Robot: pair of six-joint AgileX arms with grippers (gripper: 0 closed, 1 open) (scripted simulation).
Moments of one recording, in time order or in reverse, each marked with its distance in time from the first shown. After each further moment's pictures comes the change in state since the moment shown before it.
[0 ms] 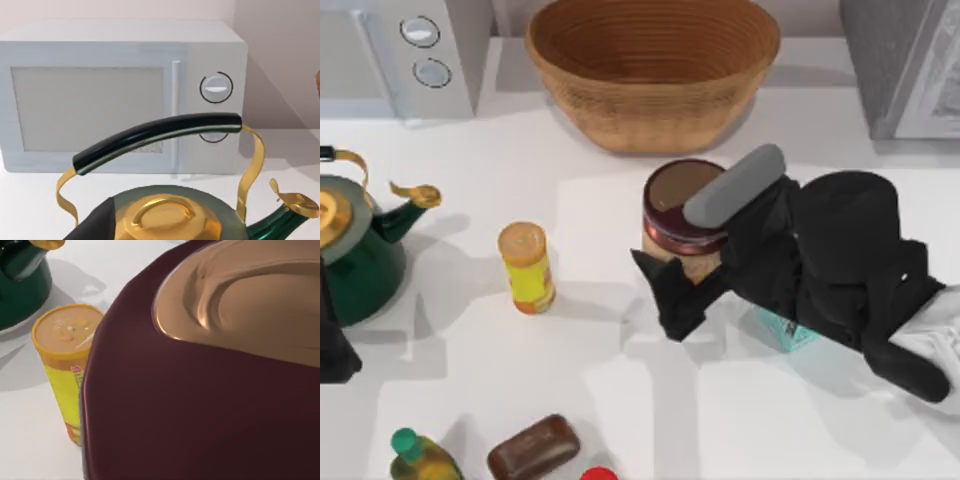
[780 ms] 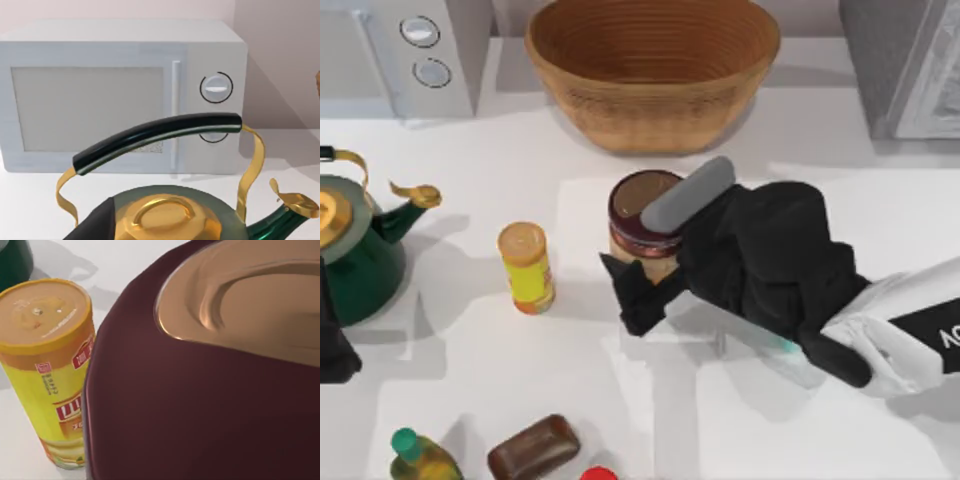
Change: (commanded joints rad) left arm 0.000 0.000 0.000 0.000 0.000 0.000; right arm 0.009 0.264 0.116 0.140 0.008 0.007
